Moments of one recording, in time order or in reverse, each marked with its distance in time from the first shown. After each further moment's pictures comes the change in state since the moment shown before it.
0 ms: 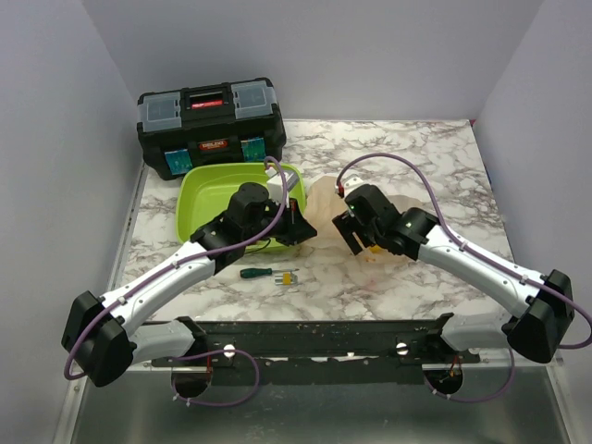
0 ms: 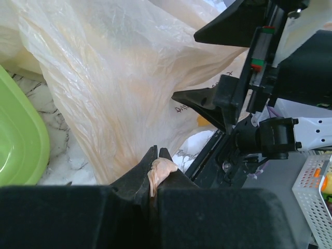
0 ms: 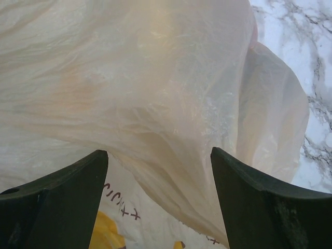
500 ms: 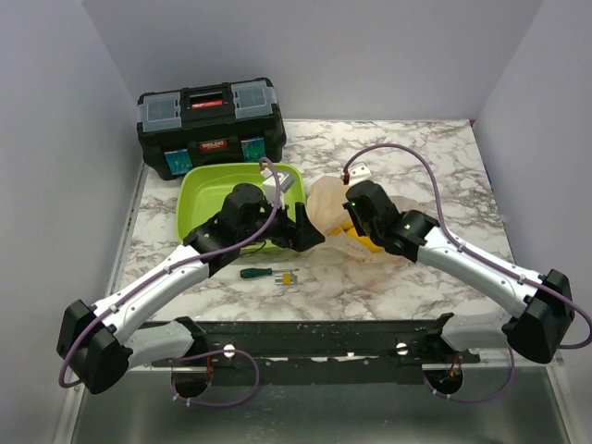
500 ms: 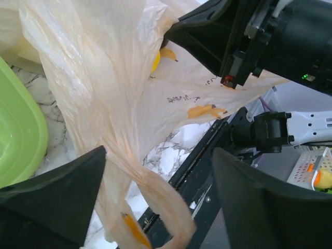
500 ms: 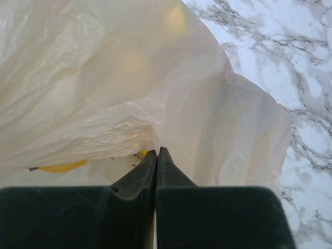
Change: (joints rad) left arm 0.010 -0.033 0.005 -0.046 0.016 -0.006; right arm 0.000 0.000 -0.045 0.212 0.134 0.070
